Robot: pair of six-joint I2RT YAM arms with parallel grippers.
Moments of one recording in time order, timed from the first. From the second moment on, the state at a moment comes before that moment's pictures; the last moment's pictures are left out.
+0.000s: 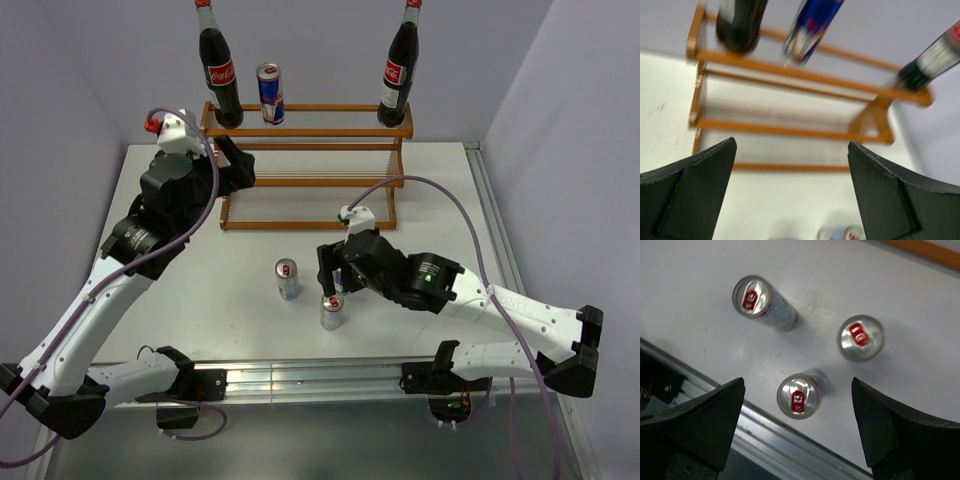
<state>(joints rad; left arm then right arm) -0.58 1.11 1.38 -0.37 -0.40 -0.46 1.07 1.08 1.09 -0.70 0.38 0.57</state>
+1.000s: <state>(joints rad) -0.59 0.69 0.90 -0.60 -0.41 -0.39 1.24 1.30 0.99 -0.78 0.41 0.66</state>
